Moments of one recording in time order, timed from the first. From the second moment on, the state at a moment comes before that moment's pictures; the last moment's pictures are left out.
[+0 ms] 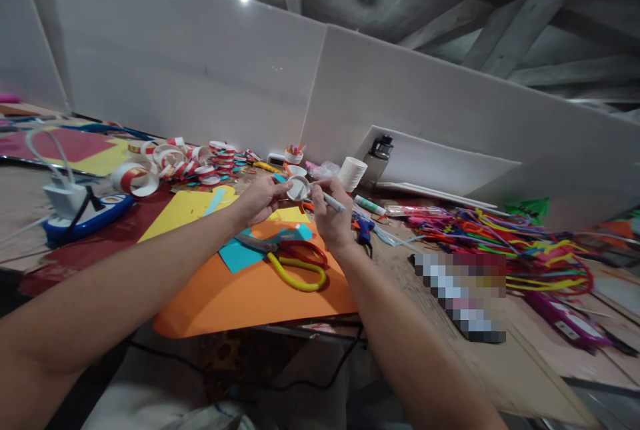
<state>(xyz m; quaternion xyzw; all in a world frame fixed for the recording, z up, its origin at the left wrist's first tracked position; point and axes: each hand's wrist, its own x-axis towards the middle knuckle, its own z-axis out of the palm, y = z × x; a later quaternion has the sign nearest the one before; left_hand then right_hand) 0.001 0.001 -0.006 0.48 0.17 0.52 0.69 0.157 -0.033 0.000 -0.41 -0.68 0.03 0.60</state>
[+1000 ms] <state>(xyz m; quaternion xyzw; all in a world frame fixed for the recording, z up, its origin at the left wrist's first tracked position) -0.018 0.023 -0.006 0.56 0.25 0.42 0.67 0.160 -0.017 -0.009 -0.41 -0.49 0.49 0.60</state>
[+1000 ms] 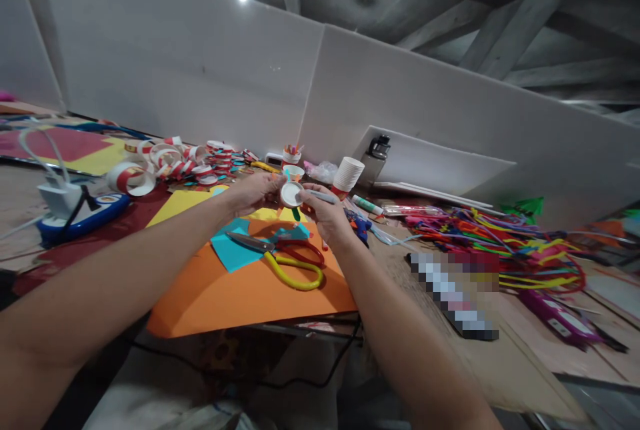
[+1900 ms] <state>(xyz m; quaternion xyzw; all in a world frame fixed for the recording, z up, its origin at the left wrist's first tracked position) -0.005 0.010 -0.009 0.46 0.27 0.53 0.66 0.157 -0.029 0.000 -0.38 -0.59 0.27 0.66</state>
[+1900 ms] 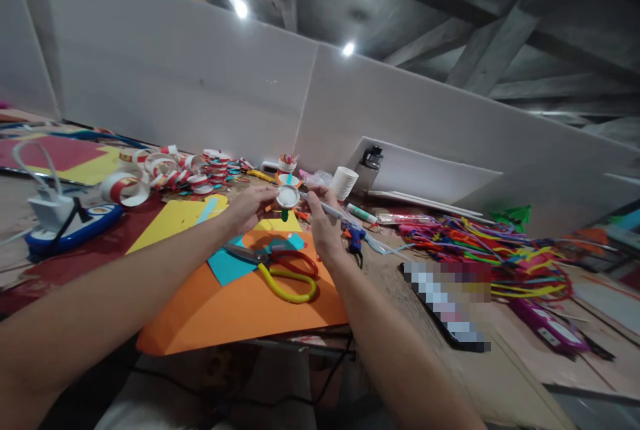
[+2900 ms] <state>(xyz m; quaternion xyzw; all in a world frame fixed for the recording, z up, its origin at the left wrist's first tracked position) 0.003 0.012 -0.023 0.47 0.29 0.53 0.65 0.154 -0.031 -0.004 -0.35 -0.66 0.13 0.65</state>
